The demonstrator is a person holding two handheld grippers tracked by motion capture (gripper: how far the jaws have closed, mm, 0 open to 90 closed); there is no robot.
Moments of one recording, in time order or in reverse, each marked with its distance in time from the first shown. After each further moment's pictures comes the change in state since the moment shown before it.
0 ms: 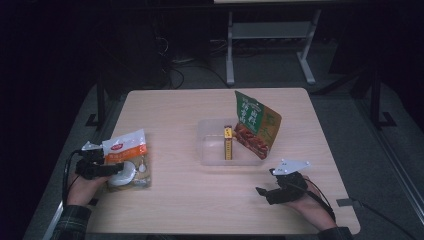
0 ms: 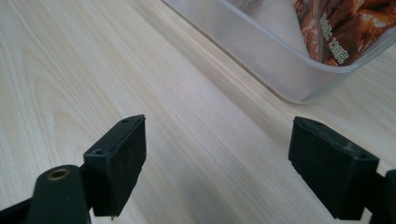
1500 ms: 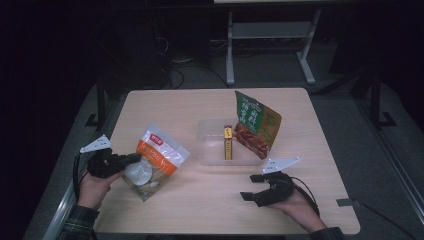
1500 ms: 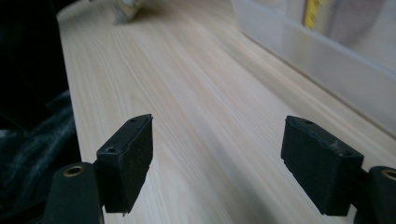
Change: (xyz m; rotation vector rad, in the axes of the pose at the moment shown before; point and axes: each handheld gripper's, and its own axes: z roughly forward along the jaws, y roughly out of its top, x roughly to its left) left arm -0.068 0.027 -0.040 -0.268 -0.438 0.178; right arm 0.019 0.022 0.013 -0.048 0.295 0.075
